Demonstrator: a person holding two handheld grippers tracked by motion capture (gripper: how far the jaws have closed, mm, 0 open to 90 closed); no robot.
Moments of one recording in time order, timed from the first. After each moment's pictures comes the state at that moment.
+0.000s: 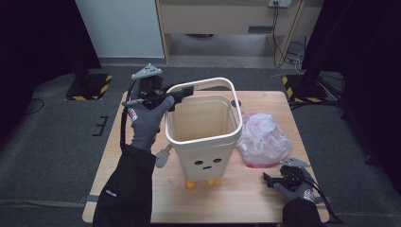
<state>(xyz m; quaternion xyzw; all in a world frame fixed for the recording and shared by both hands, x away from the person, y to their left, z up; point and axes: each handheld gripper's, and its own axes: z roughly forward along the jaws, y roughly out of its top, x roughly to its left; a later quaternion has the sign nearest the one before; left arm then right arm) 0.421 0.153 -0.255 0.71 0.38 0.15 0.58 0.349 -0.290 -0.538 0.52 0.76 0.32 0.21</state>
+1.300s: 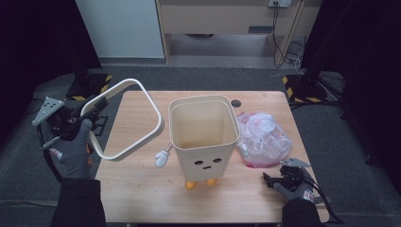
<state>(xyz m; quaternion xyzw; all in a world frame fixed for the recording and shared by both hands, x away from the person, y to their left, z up) 0.354 0.340 -0.309 0.56 0.49 0.32 0.58 0.349 -0.290 -0.538 0.52 0.76 0.32 0.21</state>
